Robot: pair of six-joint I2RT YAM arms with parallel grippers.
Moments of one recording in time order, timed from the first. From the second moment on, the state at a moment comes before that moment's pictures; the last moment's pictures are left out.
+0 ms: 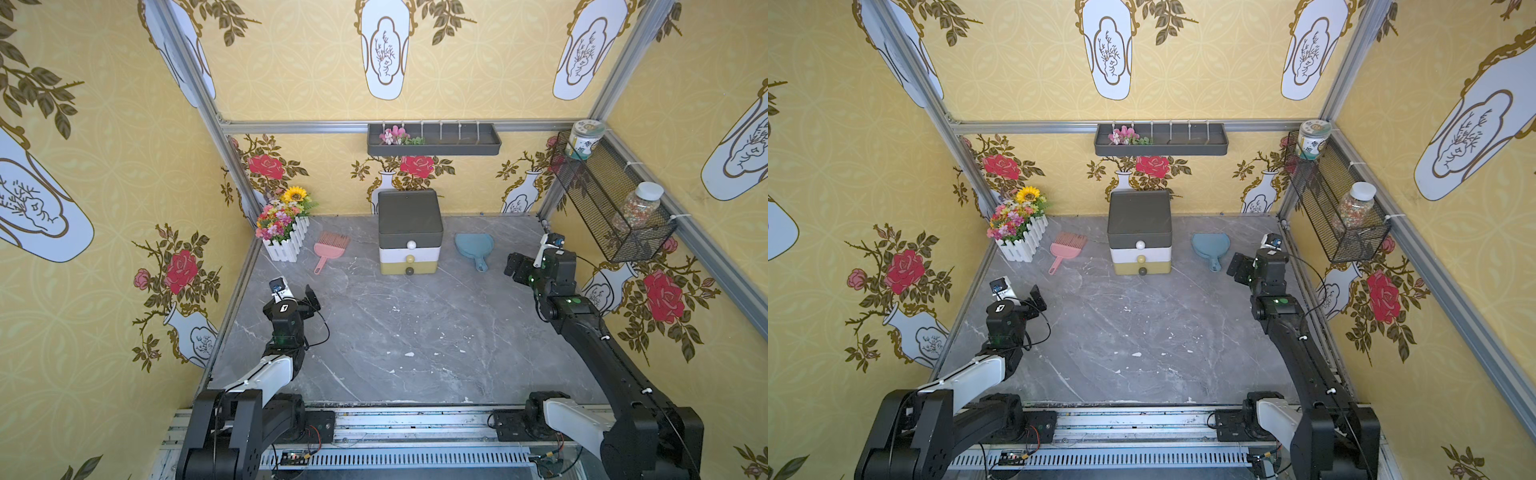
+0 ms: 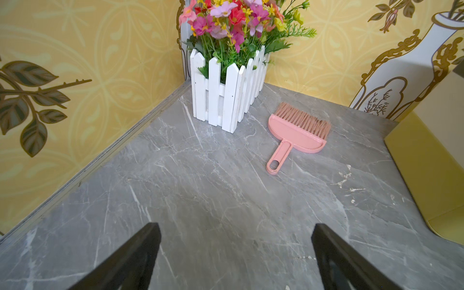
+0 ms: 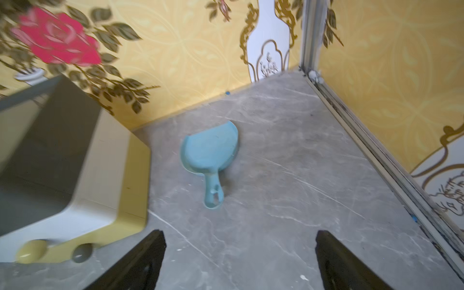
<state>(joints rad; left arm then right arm) -0.02 1.15 0.19 0.64 -0.26 -0.22 -0.04 1.11 0.74 -0.16 0.07 0.27</state>
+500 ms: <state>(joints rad) 0.07 1.30 0.09 0.99 -0.07 -0.21 -0.11 1.23 0.32 0.35 -0.02 0.14</state>
